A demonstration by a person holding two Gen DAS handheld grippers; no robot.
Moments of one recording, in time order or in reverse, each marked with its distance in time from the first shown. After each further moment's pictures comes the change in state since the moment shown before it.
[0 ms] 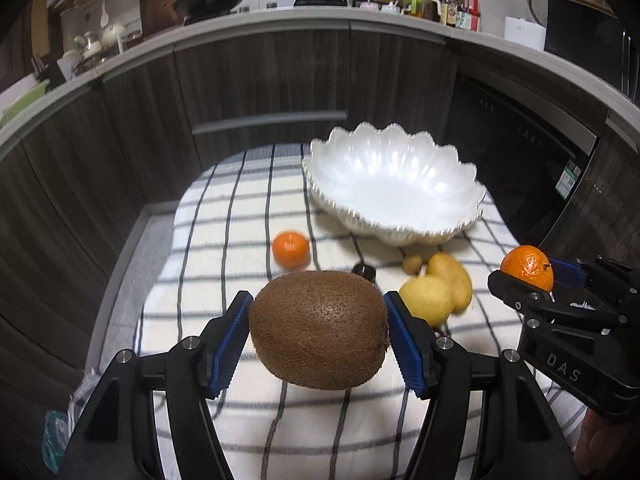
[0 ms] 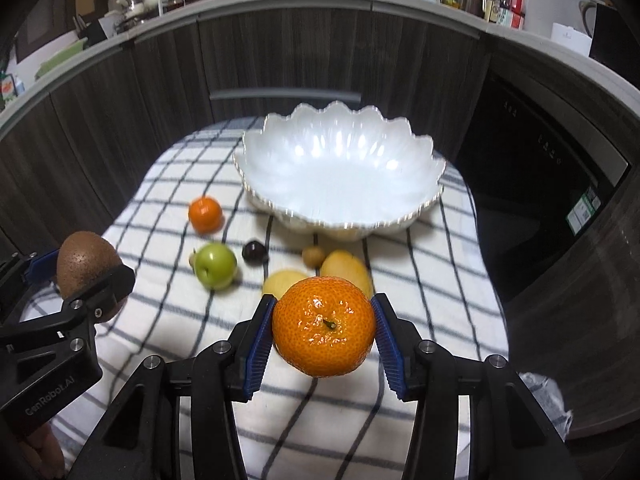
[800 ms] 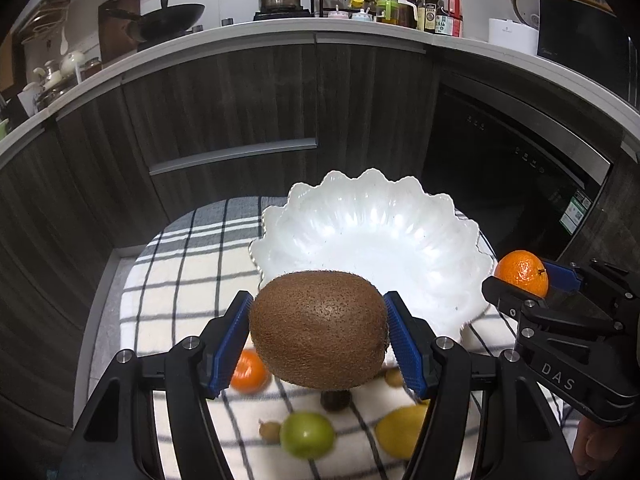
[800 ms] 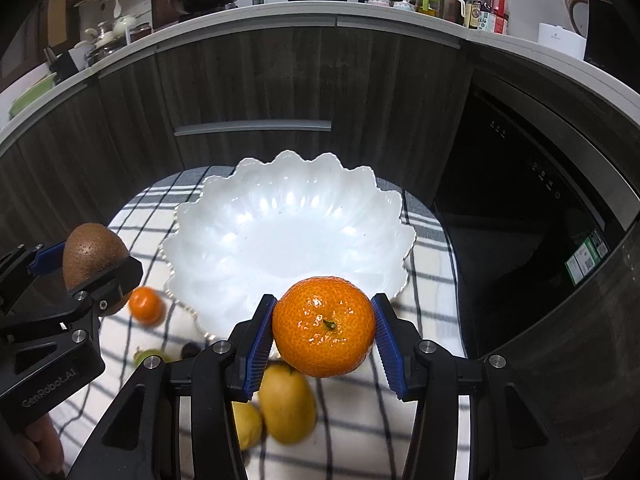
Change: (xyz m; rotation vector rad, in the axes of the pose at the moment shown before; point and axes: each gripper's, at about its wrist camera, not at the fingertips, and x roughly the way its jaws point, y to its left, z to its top) left arm 0.089 -0.037 0.098 0.068 -0.041 -0.073; right arm 0.058 -0.060 0.086 0.057 -0.056 -0.047
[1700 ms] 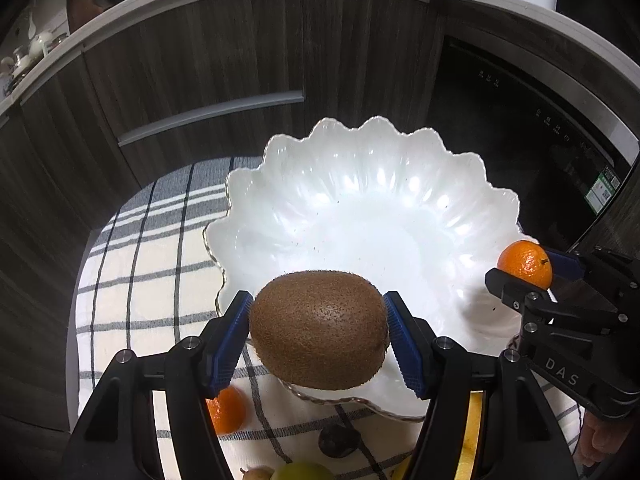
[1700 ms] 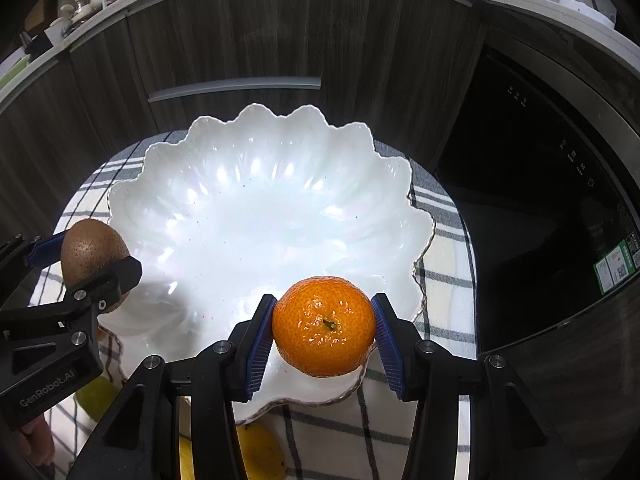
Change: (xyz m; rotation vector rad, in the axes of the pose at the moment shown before) left arm 0.091 -0.001 0.002 0.021 0.170 -0.039; right arm 0.088 -0.017 0.010 -0.005 0.145 -0.025
